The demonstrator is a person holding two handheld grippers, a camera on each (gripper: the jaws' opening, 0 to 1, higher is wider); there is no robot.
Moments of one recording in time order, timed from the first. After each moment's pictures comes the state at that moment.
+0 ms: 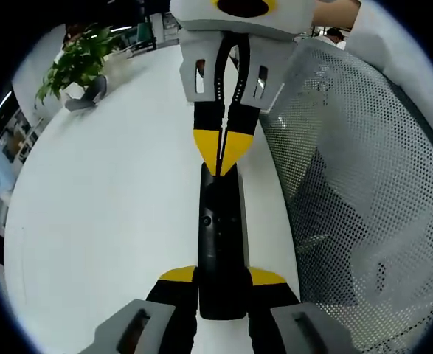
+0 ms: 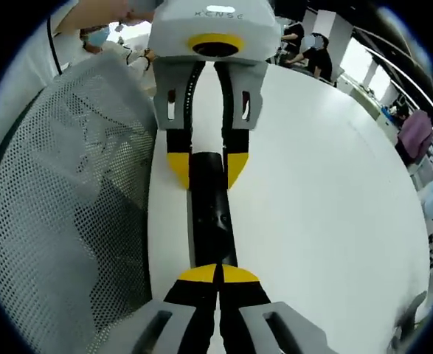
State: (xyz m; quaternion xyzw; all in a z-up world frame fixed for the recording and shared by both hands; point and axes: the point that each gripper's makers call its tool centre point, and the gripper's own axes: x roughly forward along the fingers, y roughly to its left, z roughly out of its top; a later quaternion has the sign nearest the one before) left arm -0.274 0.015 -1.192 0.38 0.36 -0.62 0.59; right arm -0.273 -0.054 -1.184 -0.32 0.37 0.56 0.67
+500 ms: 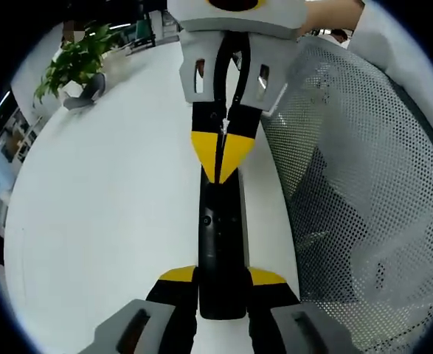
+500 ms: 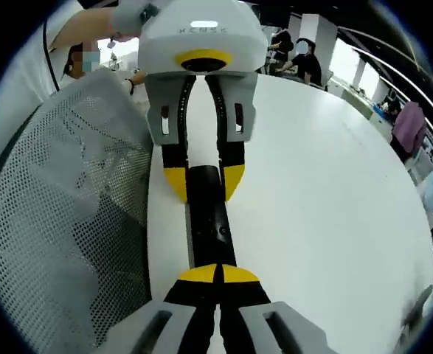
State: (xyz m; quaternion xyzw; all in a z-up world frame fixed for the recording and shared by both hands) left arm -0.275 0.016 -1.193 0.39 0.37 -0.61 0.58; right arm -0.274 -0.044 -1.184 -0.34 0.35 0.57 0.66
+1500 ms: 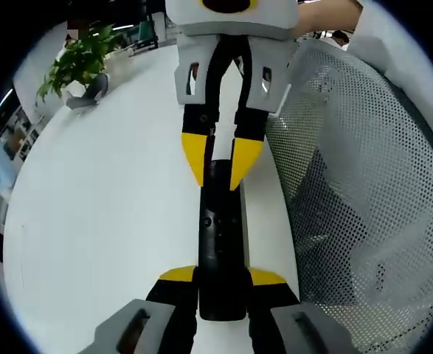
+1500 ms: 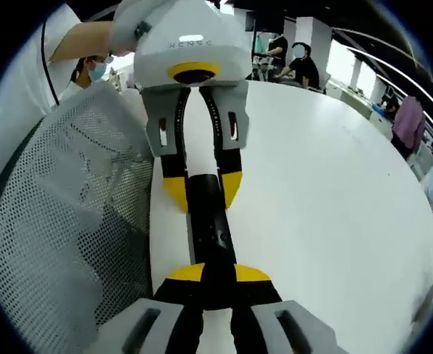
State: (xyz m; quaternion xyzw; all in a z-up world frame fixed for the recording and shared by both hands) left arm -0.275 0.018 -1.192 0.37 0.37 -0.61 0.59; right arm -0.274 -0.037 -1.186 -0.31 0.34 0.59 0.66
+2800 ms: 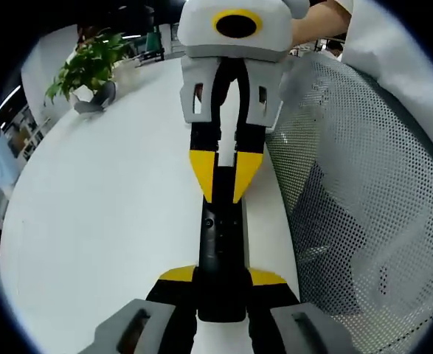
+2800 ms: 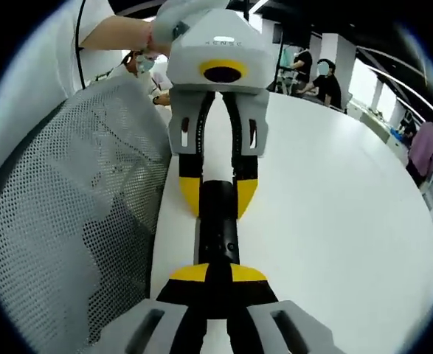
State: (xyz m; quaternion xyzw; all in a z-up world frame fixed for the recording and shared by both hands) left arm -0.276 0.014 -1.192 0.34 0.34 -0.63 0.61; right arm -0.278 -0.029 -1.184 -0.32 0.31 0.63 0.64
